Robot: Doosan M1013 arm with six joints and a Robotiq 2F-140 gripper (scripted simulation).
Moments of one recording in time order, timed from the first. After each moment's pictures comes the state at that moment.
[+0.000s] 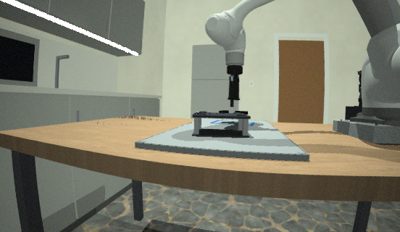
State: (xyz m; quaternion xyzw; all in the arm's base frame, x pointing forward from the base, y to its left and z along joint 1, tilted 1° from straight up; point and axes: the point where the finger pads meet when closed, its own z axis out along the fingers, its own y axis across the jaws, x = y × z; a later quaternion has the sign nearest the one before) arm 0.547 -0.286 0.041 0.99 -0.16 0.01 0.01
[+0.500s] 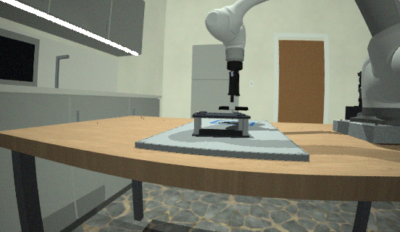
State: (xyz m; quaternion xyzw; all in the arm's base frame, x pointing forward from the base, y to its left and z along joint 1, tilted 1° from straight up) arm 0.547 -0.285 0.062 0.99 -0.16 0.01 0.01
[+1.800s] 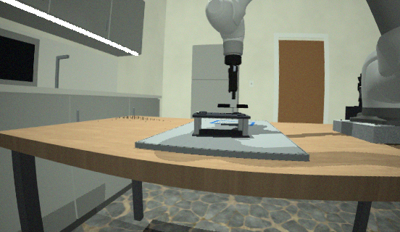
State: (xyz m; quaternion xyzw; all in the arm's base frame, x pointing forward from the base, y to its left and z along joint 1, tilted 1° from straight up) arm 0.565 -0.221 0.073 1.00 -0.02 0.00 0.01
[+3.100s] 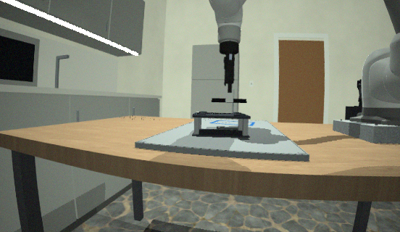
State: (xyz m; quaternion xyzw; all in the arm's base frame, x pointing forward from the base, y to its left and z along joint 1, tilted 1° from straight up) arm 0.595 -0.110 0.092 1.00 -0.02 0.00 0.01
